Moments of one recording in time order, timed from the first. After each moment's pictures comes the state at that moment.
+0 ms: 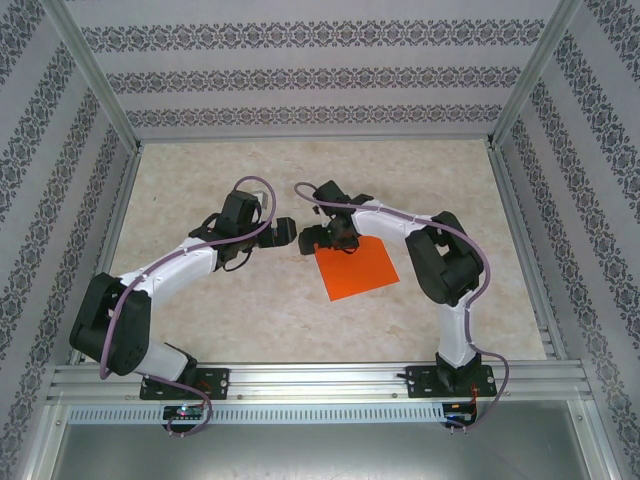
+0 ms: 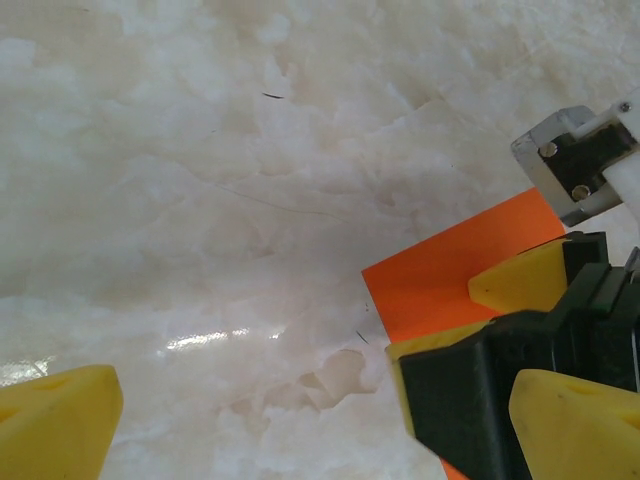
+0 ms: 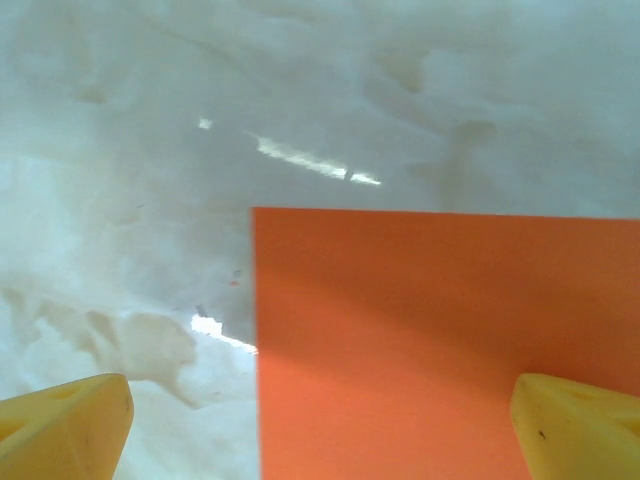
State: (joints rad) left arm -0.45 1.45 0.89 -0.21 0.14 -0.54; right arm 0.63 2.02 1.41 -0.61 -0.16 0.35
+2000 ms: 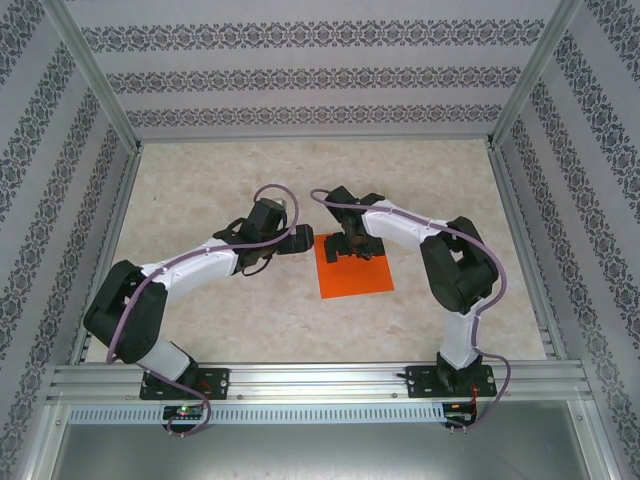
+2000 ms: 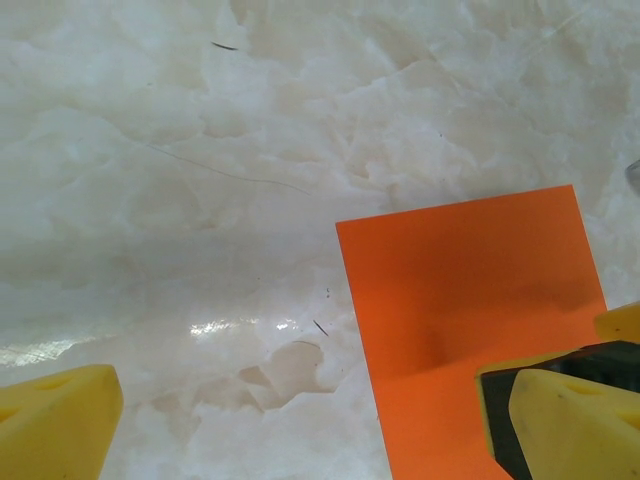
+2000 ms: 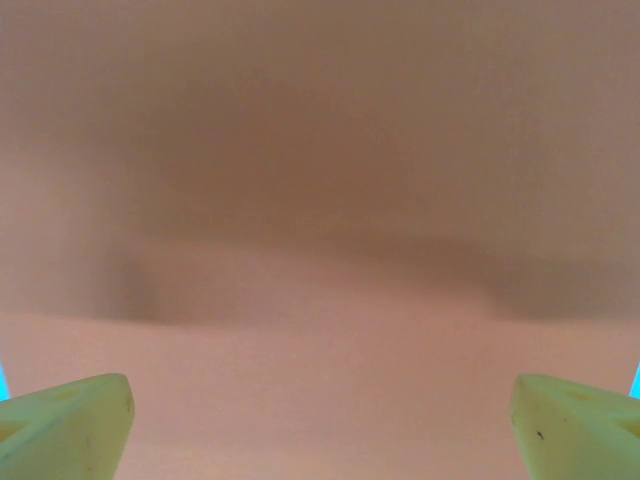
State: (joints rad) left arm -0.60 1.54 0.92 -0.20 0.00 -0.65; right arm 0.61 1.93 1.36 -0.87 0.06 0.42
